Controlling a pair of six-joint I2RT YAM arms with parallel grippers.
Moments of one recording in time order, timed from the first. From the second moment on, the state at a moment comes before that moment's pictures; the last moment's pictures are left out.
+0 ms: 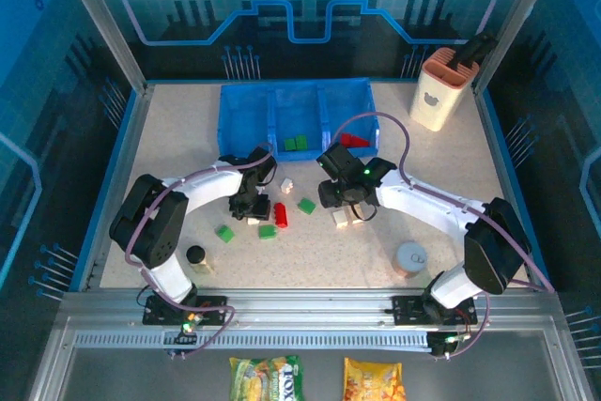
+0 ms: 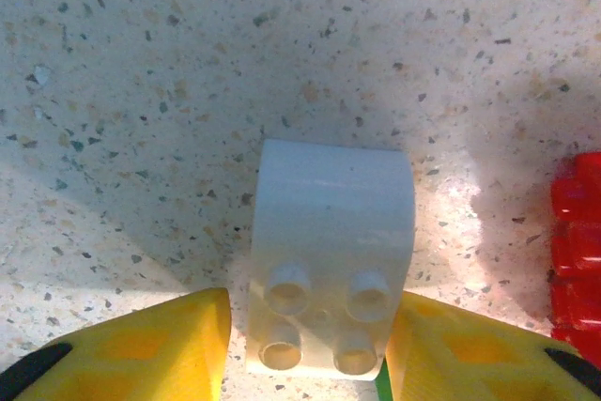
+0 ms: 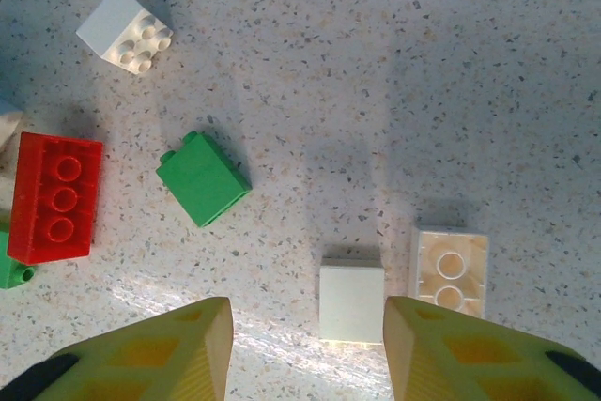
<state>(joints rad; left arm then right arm) -0.48 1.71 1.01 -0.82 0.00 -0.43 0.77 1.52 1.13 -0.74 0.15 0.49</state>
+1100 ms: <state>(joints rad) -0.42 1.62 1.08 -0.82 0.02 -0.43 0.78 1.50 1.13 -0.78 0.18 0.49</state>
